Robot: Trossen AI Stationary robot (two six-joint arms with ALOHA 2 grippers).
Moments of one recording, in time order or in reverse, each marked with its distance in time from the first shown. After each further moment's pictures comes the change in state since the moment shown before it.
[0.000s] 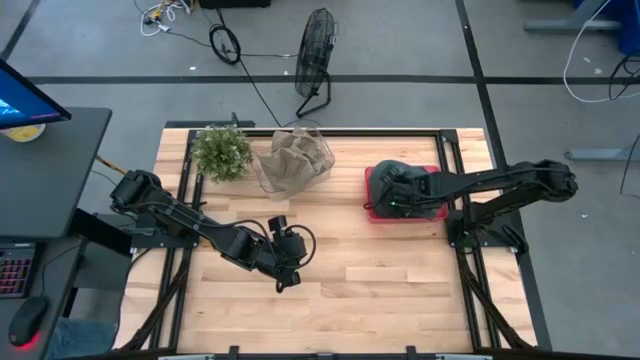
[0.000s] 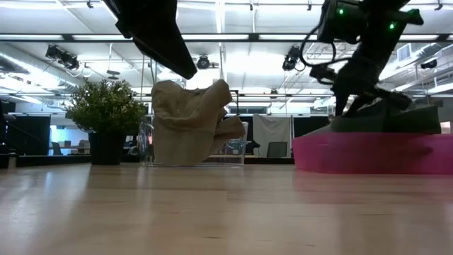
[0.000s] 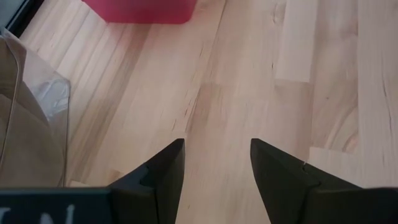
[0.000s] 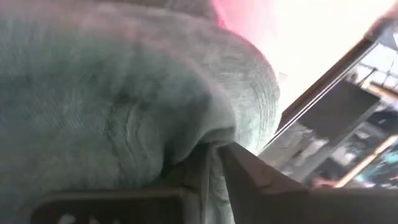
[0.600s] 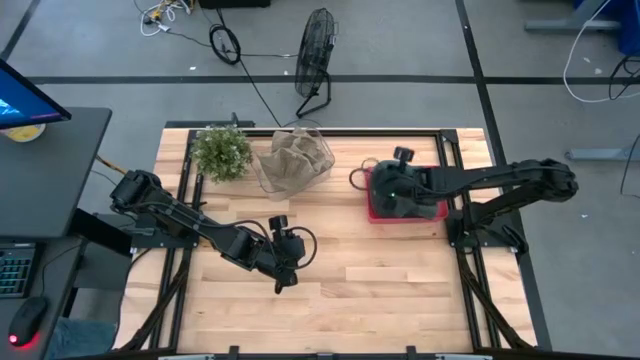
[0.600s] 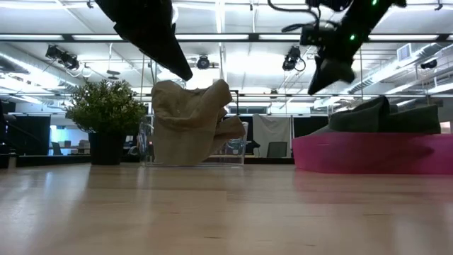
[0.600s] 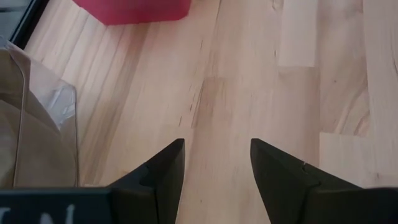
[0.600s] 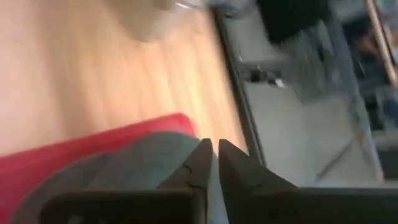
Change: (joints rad) left arm 0.000 0.000 0.000 -0.024 0.000 0.077; right arm 0.016 -0.007 0.149 0.116 0.087 0.903
